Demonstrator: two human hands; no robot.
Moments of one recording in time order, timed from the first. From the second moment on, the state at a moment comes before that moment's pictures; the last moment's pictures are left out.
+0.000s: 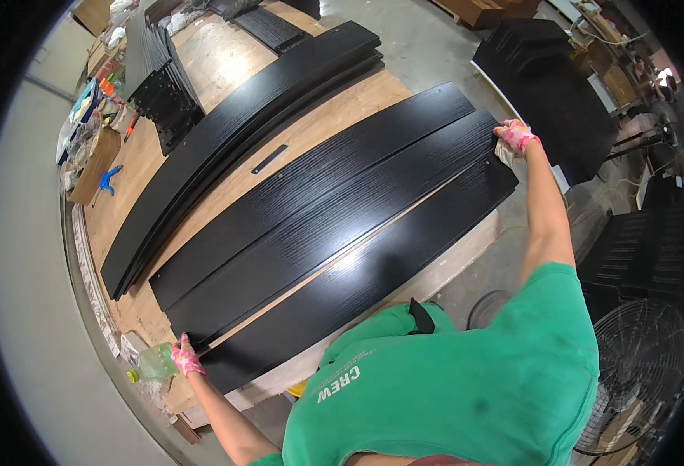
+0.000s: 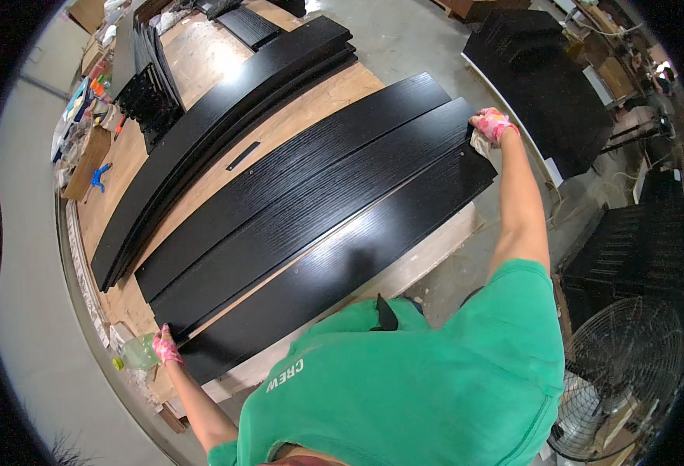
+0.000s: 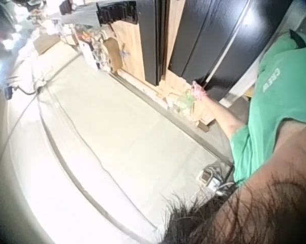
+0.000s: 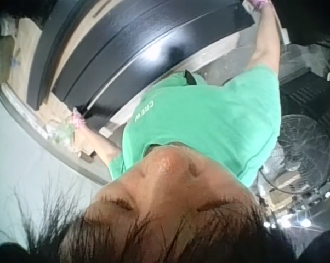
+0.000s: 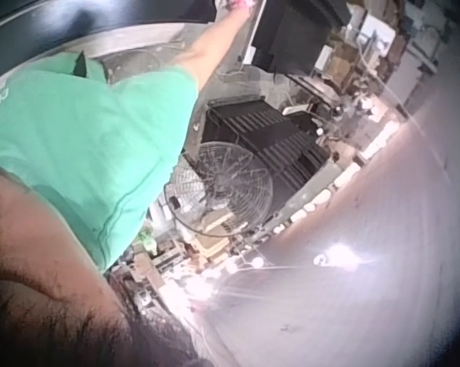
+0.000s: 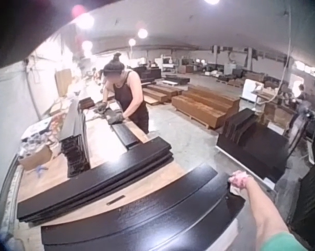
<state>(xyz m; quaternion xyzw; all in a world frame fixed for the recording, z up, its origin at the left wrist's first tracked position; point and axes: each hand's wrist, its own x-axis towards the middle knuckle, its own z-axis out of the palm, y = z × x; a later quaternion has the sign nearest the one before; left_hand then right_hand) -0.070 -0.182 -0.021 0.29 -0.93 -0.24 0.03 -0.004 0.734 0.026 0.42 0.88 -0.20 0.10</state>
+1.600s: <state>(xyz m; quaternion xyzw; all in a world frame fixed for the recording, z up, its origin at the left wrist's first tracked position) 0.004 -0.093 -0.004 0.31 -0.80 -0.45 0.26 0.018 0.626 0.080 0.16 0.77 -0.61 0.10</state>
